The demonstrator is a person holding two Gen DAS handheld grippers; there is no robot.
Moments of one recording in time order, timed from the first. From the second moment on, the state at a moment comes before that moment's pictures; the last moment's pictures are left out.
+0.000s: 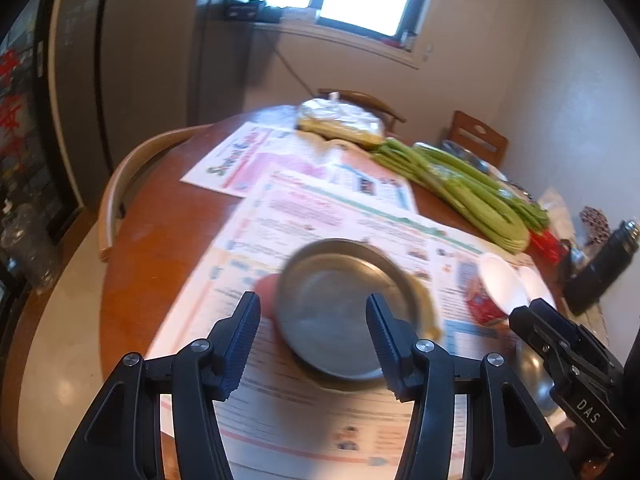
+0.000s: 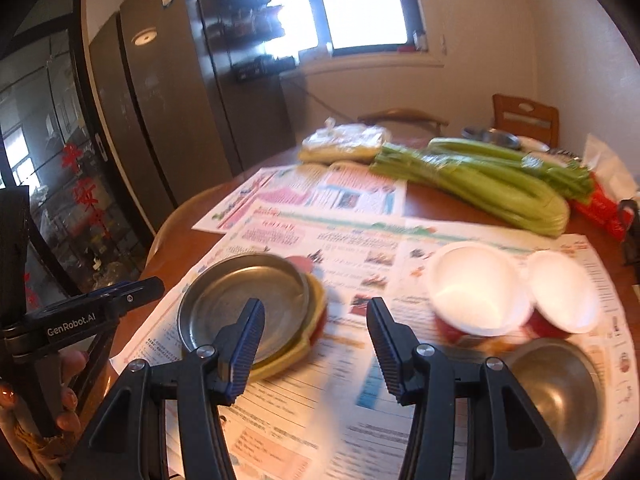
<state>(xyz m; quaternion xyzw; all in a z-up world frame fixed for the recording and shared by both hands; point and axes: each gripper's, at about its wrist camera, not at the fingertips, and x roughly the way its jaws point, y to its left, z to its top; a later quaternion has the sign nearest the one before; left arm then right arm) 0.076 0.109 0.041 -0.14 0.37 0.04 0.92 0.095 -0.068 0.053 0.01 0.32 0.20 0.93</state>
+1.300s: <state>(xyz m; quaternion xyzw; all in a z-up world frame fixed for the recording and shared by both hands) 0.135 -0.136 -0.024 -0.04 0.47 -0.14 0.87 0.074 -0.263 -0.011 0.06 0.38 0.05 0.92</state>
